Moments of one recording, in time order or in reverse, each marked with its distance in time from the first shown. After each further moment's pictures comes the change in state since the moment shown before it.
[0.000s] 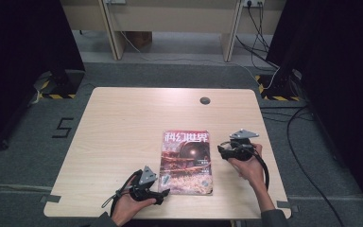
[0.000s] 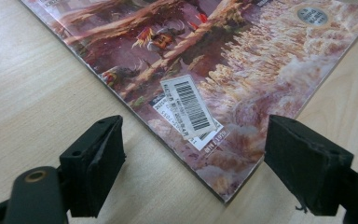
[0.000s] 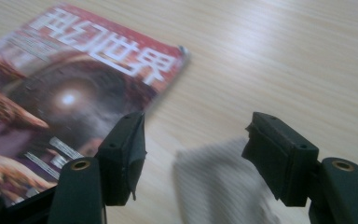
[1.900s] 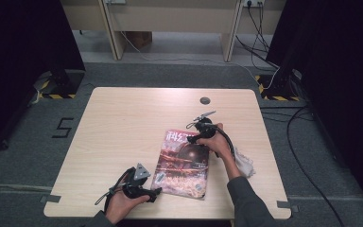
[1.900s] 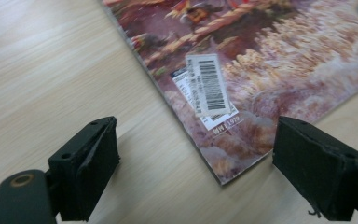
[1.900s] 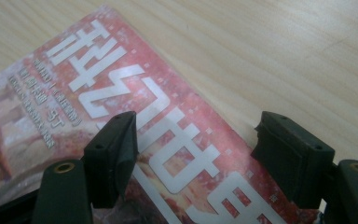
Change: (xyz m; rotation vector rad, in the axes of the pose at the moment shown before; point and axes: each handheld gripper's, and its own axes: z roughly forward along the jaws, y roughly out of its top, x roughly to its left) left arm 0.022 -0.004 -0.014 0.095 0.084 -0.045; right arm 0.032 0.068 0.122 0.200 0.186 -0.072
